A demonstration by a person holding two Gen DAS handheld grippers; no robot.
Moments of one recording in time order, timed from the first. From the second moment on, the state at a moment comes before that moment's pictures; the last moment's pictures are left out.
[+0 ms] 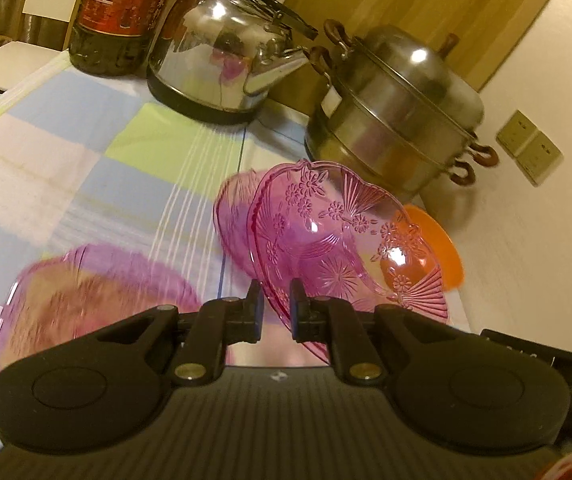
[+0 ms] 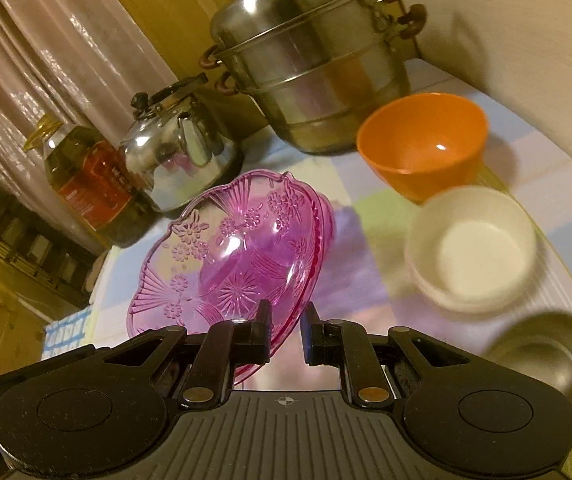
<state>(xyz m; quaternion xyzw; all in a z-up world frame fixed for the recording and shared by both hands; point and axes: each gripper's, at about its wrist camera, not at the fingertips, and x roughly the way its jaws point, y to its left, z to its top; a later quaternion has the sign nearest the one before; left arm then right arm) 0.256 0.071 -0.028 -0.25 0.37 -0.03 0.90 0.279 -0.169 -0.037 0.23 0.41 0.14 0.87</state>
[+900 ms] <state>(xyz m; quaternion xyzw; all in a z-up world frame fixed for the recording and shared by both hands) 0.357 0.074 -0.078 -0.22 0.43 -0.01 0.87 0.385 -0.144 -0.087 0.15 0.46 0.13 0.86</state>
